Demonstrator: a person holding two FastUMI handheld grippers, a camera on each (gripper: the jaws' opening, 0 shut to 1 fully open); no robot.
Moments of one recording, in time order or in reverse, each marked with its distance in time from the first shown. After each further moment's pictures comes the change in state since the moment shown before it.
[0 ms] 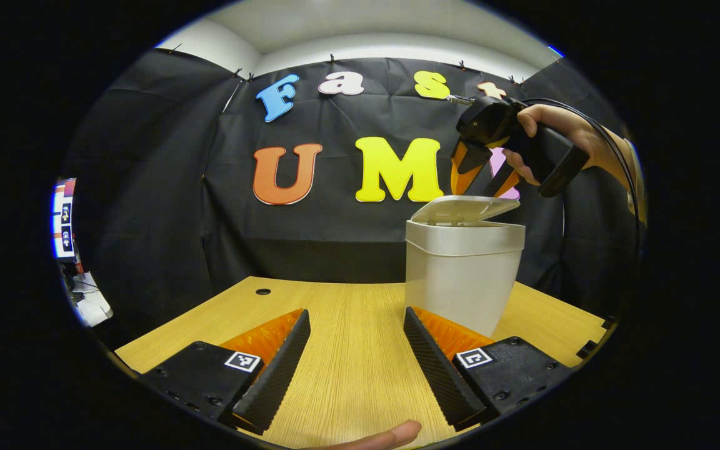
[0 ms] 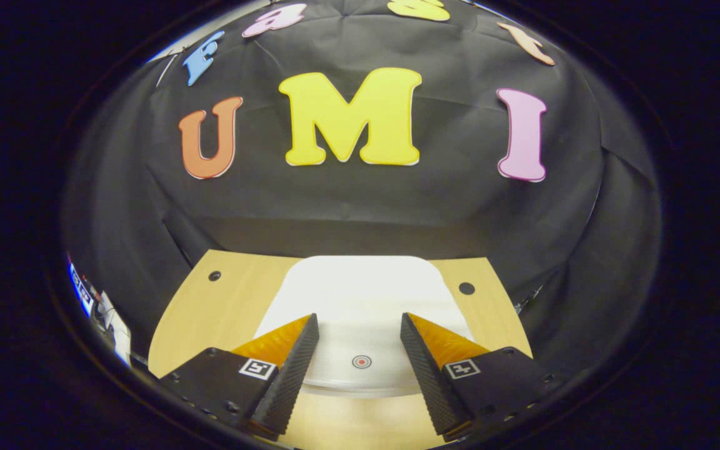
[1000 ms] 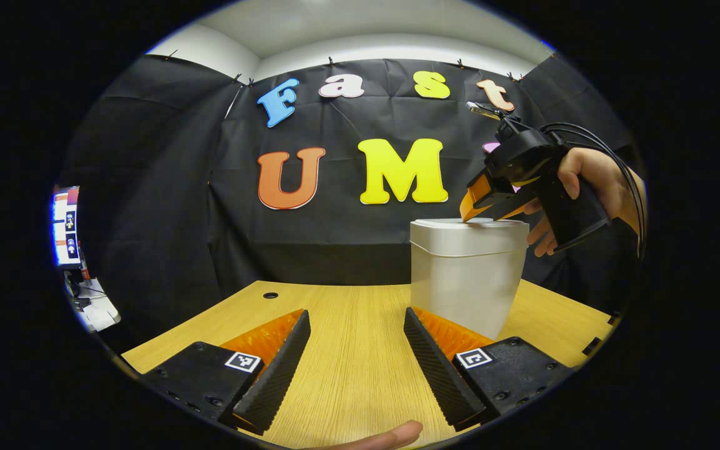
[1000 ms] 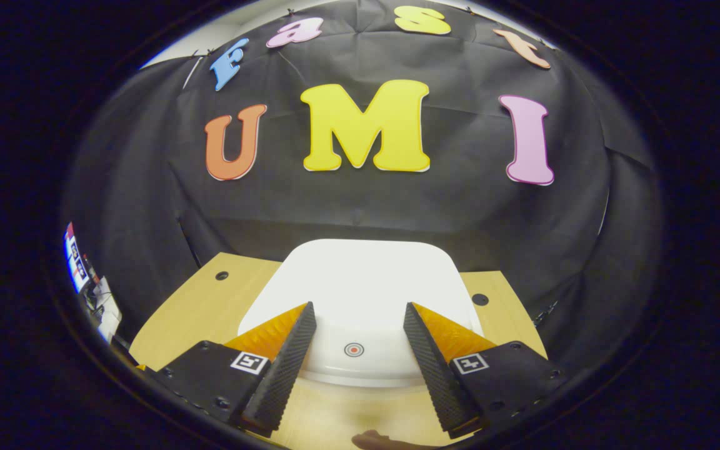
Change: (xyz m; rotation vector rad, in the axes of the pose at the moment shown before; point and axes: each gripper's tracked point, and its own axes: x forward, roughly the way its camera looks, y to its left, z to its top) left arm -0.003 -0.002 0.000 0.023 -0.005 0.024; right arm 0.015 -0.004 -0.036 -0.069 -0.214 0.078
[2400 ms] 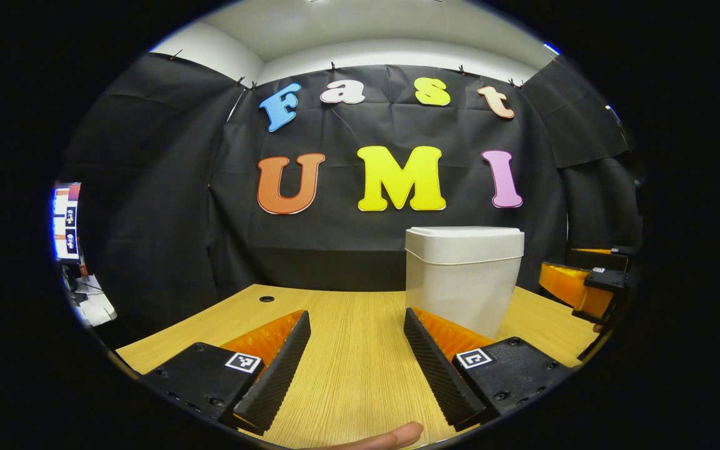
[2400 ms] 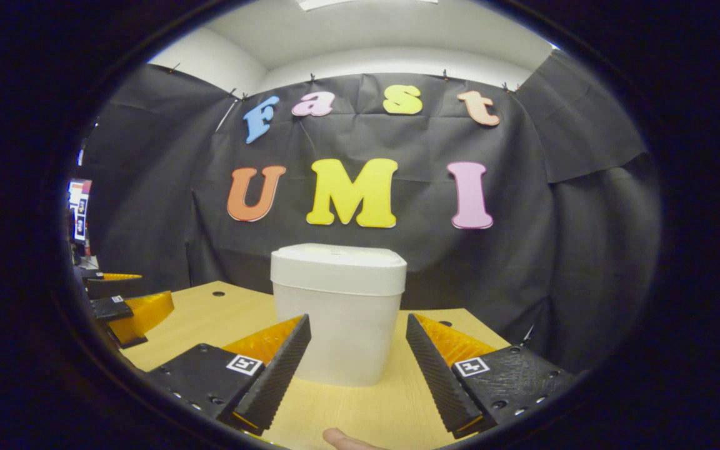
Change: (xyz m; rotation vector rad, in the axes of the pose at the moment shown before) left arm -0.003 -0.006 0.011 -0.014 -0.052 0.003; right arm -0.138 -0.051 -0.140 -0.018 -0.437 -0.070
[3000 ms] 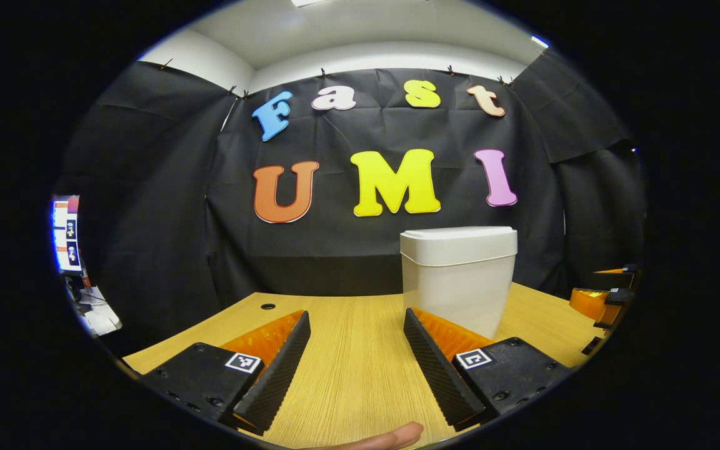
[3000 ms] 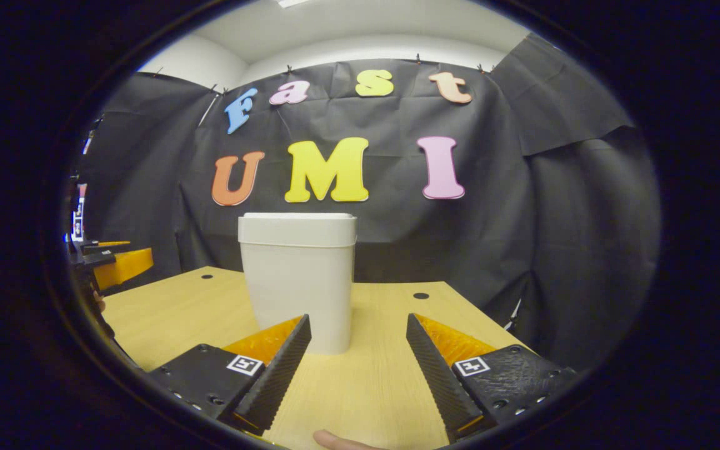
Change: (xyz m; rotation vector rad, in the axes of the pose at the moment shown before) left arm -0.004 0.000 0.001 0.045 -0.011 0.014; right arm -0.031 -0.065 -0.048 0.026 0.066 -0.030
